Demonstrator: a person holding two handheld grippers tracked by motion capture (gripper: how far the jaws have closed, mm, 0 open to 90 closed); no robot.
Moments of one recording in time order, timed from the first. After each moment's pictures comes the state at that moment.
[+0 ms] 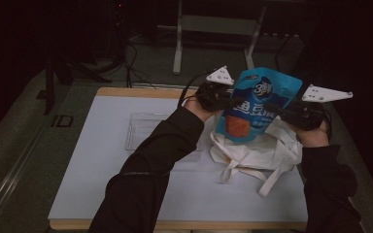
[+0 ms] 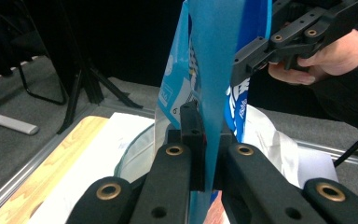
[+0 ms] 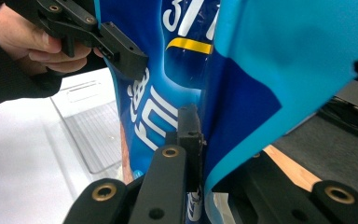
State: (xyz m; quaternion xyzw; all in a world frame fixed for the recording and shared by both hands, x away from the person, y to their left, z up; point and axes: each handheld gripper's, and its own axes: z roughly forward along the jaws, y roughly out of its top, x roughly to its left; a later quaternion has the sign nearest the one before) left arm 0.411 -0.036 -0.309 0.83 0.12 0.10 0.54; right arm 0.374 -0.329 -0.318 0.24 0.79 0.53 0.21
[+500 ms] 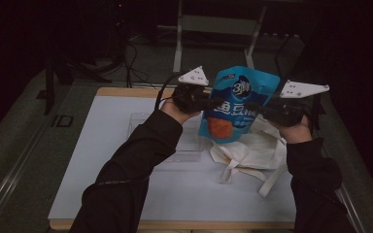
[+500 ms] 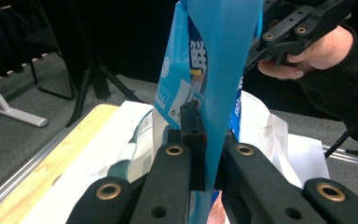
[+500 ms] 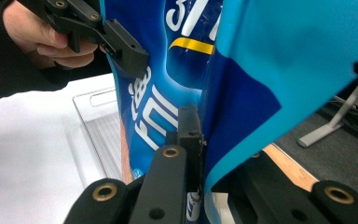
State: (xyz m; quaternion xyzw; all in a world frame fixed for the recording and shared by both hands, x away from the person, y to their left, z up) left arm 0.396 0.015 -0.307 0.82 0.14 0.10 0.55; right arm 0.377 -0.279 -0.310 0.19 0.81 0.53 0.18
